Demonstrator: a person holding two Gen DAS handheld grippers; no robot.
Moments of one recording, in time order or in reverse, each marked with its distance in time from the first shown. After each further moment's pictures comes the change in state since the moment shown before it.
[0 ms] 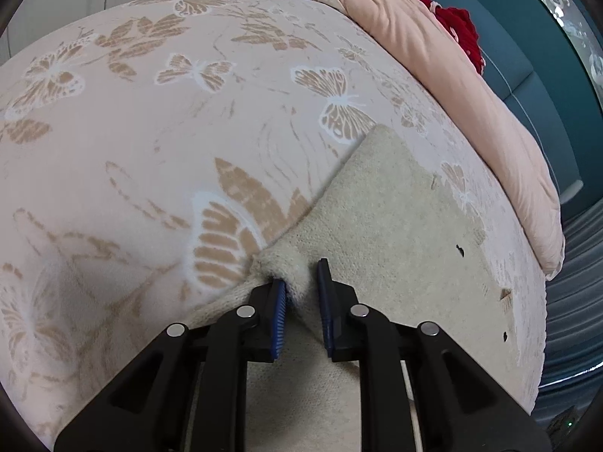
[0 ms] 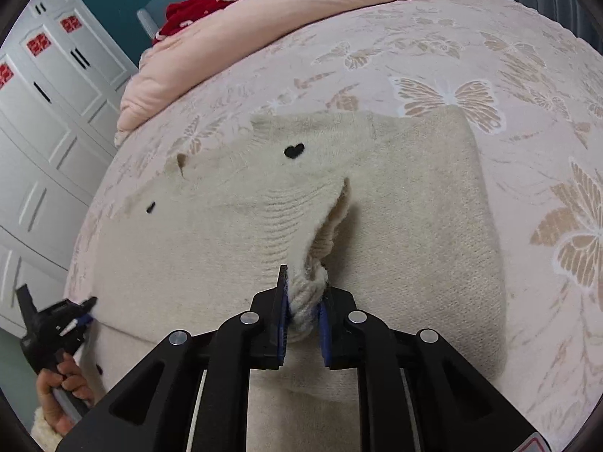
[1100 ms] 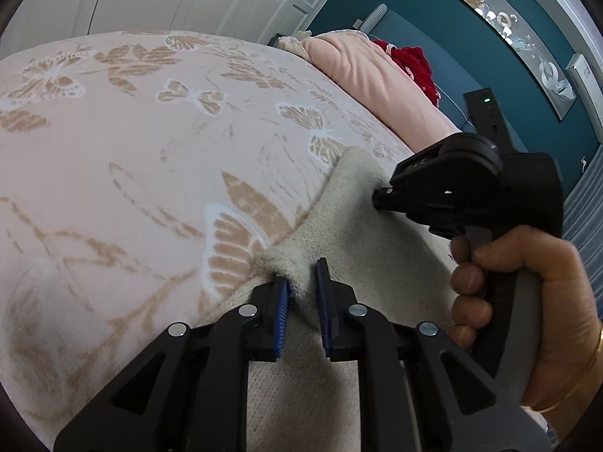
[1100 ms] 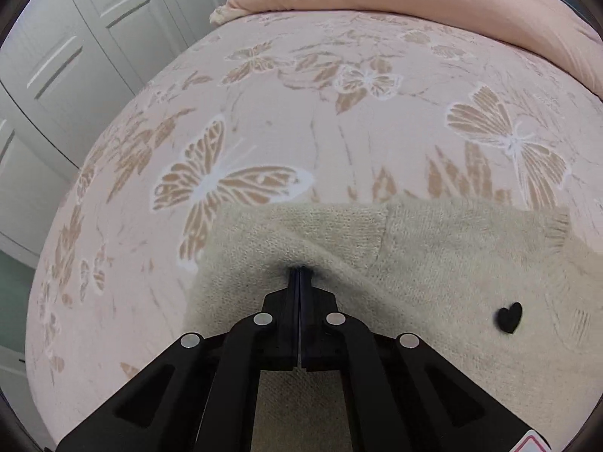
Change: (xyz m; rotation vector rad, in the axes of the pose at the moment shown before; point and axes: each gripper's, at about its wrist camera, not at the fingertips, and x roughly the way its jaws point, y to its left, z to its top) left arm 0.010 0.023 -0.029 0.092 -0.229 -0.160; right arm 0.184 0.341 0.031 -0.433 0.155 0.069
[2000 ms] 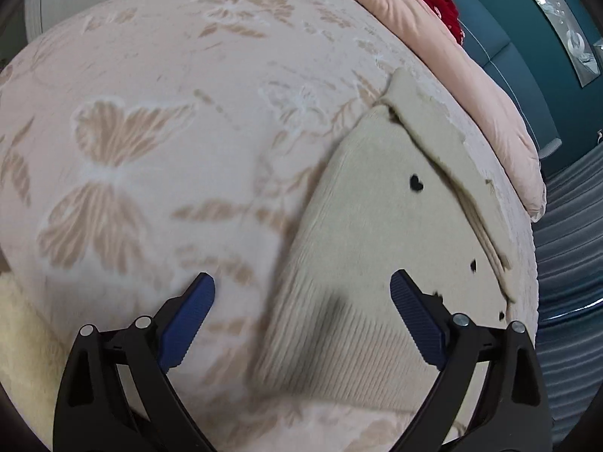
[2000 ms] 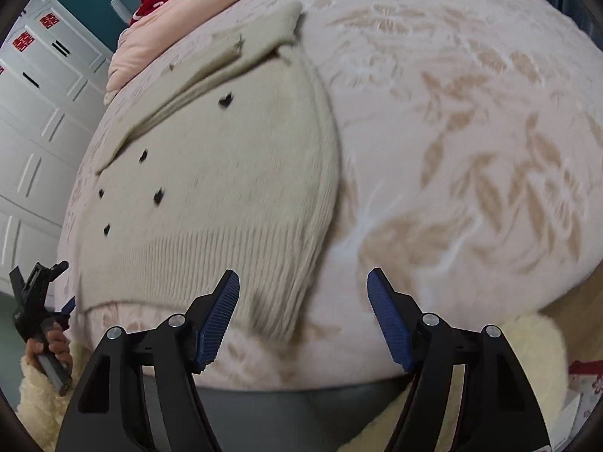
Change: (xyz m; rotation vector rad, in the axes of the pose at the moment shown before) left arm -0.208 0.087 -0.059 -0.025 0.376 0.071; right arm -0.323 -0.221 -0.473 0.555 -0.009 -0.079
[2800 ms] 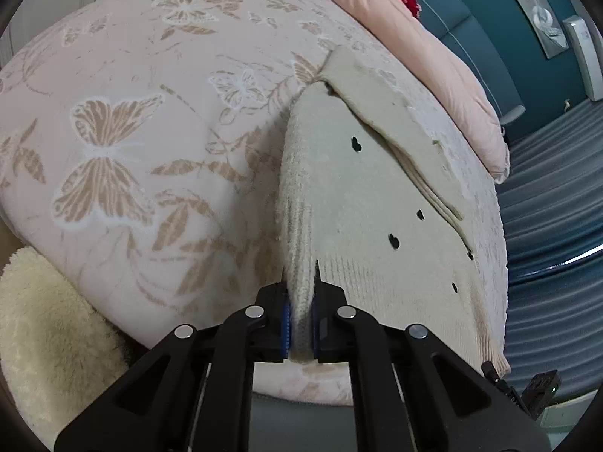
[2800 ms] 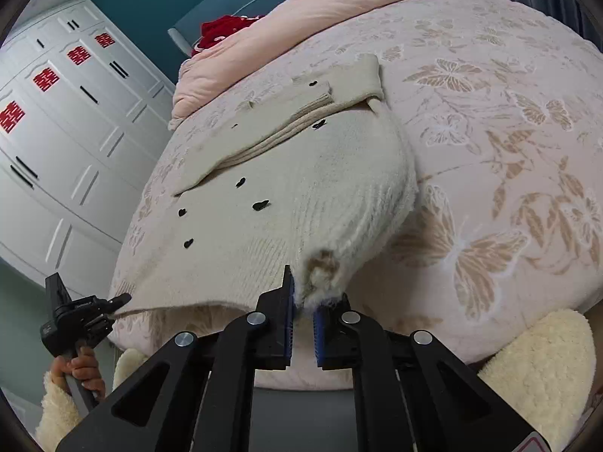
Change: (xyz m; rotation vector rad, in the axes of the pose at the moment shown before) left arm -0.064 -0.033 -0.021 0.096 0.088 -0.122; right arm -0.069 0.064 -0.011 -0.068 -0.187 0.184
